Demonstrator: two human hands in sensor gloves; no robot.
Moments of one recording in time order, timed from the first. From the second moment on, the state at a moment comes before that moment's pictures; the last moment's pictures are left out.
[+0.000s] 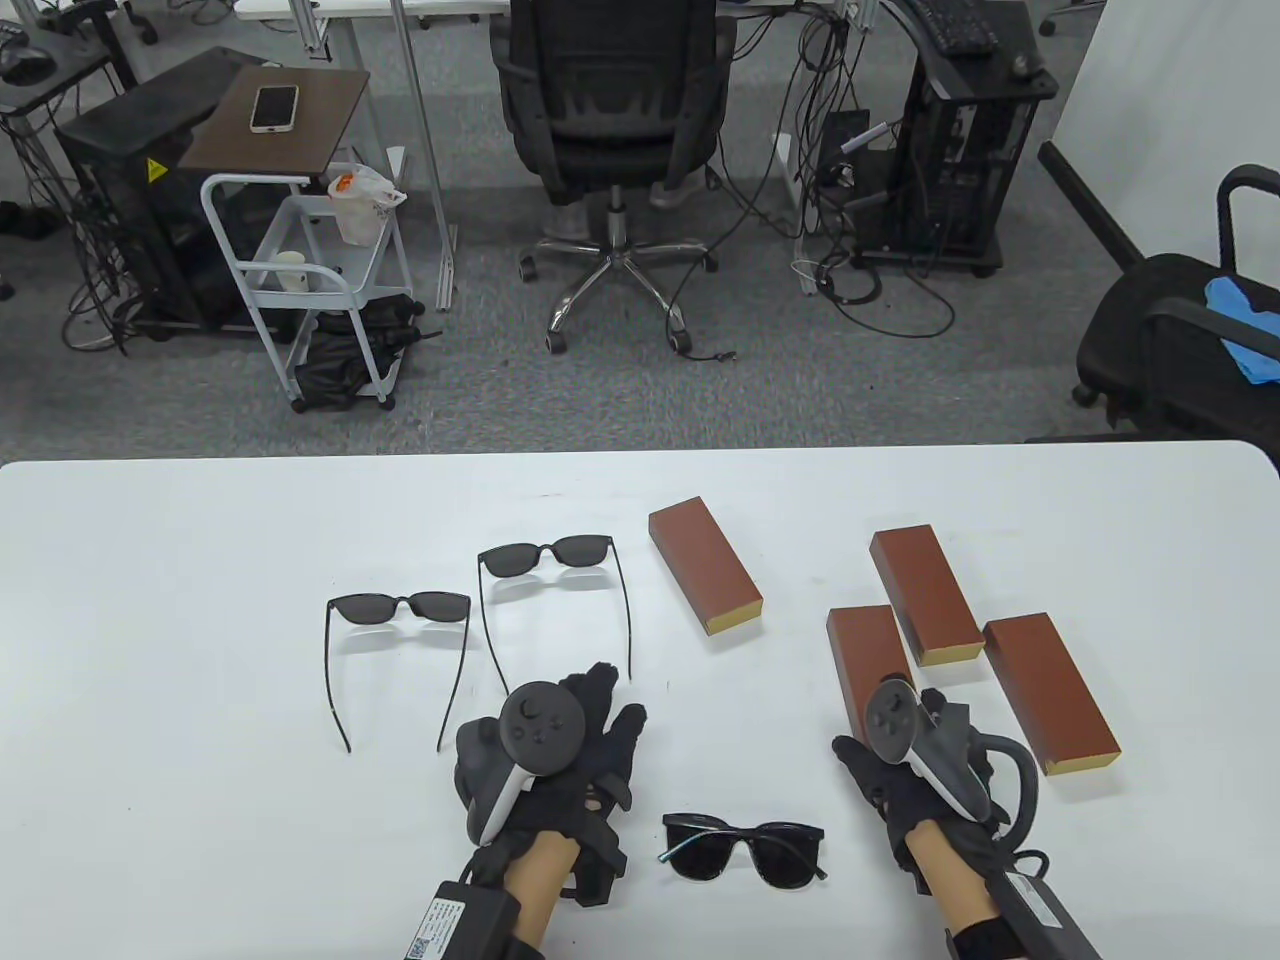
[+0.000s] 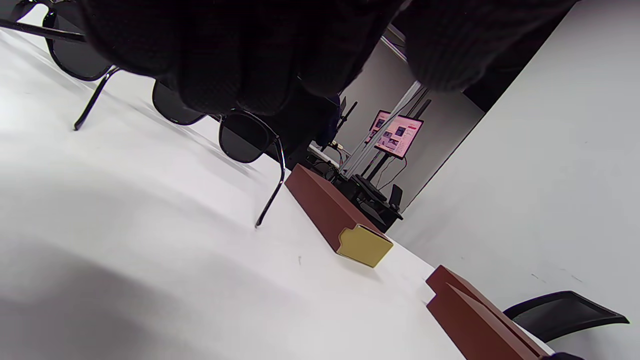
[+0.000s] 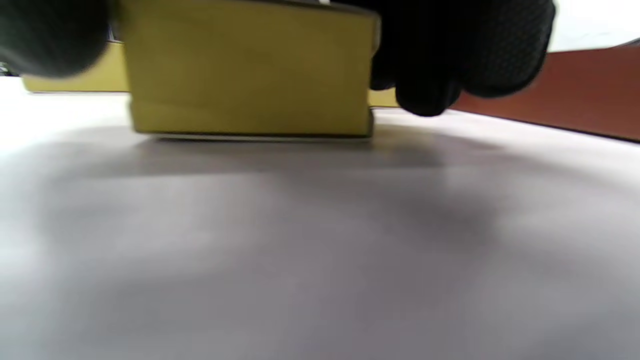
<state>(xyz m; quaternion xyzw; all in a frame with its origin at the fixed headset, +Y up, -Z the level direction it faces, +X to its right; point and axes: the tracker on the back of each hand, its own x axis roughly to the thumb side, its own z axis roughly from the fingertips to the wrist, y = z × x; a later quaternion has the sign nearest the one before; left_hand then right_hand) -0.121 -0.717 -0.311 -0.01 0.00 0.30 0.96 0.227 -0.761 -0.331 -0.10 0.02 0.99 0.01</state>
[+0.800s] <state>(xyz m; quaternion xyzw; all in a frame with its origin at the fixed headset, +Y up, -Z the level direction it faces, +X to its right) -0.109 -0.714 -0.309 0.01 -0.24 0.16 0.96 0.243 -0.709 -0.321 0.12 -0.04 0.96 0.23</state>
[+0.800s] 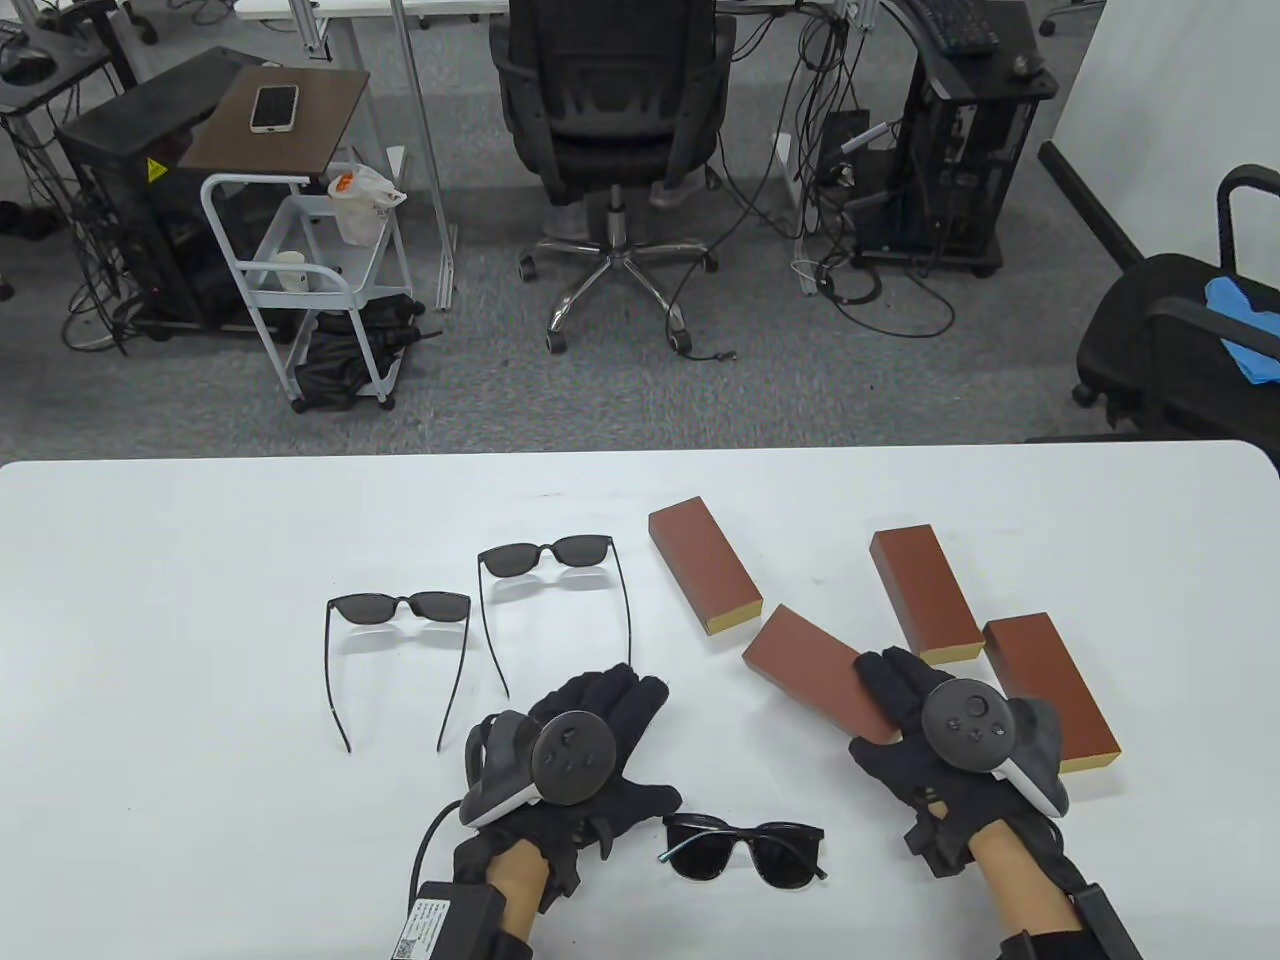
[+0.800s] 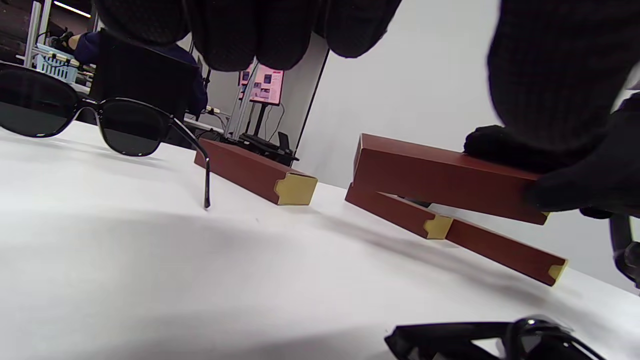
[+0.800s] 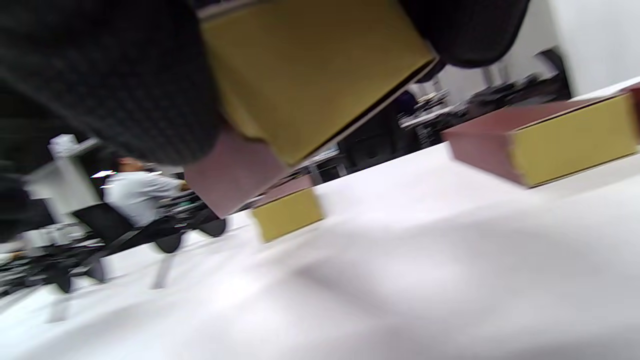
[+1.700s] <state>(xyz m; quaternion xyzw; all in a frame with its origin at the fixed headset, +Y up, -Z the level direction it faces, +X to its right) -0.116 -0.706 -0.317 -0.05 -0.27 0.42 0.87 0.206 -0.687 -0.309 0.27 0.05 0.85 0.45</state>
